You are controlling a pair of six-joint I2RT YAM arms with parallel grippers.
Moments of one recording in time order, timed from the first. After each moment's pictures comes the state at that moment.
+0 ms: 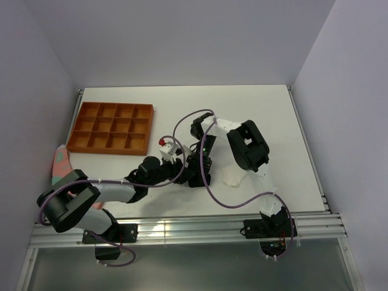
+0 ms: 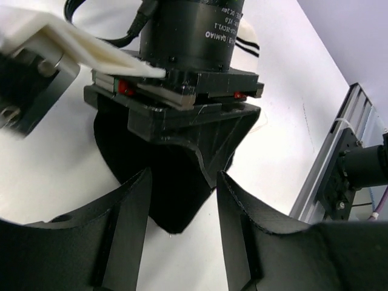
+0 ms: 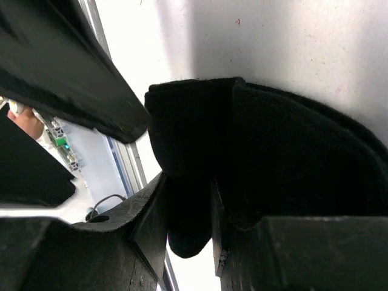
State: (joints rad) left arm -0.82 1.41 0.35 0.78 0.17 -0.56; right arm 0.60 2.30 1.68 -1.41 -0.75 -0.86
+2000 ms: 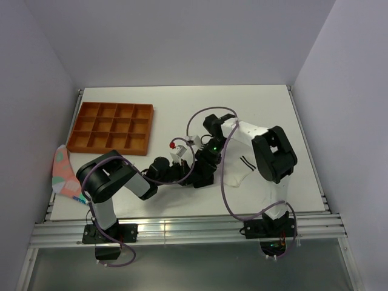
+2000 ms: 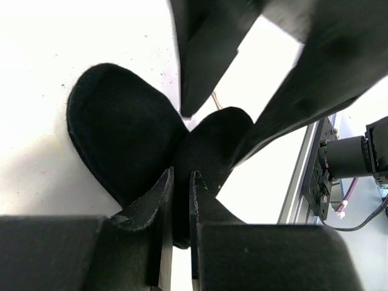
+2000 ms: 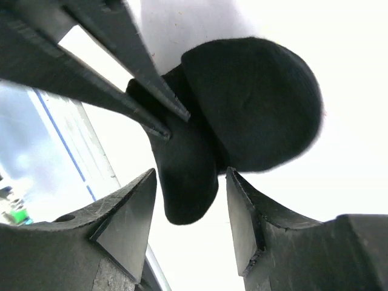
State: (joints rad) left arm -0.82 1.82 0.43 1.08 0.33 -0.70; right arm 0.52 1.97 1.36 -1.04 -0.66 -0.60
